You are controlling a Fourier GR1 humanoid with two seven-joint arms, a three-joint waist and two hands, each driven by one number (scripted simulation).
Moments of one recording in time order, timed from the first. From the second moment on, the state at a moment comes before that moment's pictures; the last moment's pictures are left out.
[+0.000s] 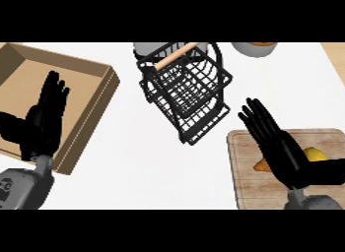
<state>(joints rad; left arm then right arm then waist) -0.22 0.39 -0.18 -1.52 0.32 0.45 0.07 -0.06 -0.24 0.23 -1.61 -0.43 0.12 -0.08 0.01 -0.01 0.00</state>
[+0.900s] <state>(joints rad) -0.14 0.36 -0.36 -1.43 0.30 0.18 -0.08 -0.25 -0.31 -0.09 -1.31 0.03 -0.80 0.08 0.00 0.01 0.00</state>
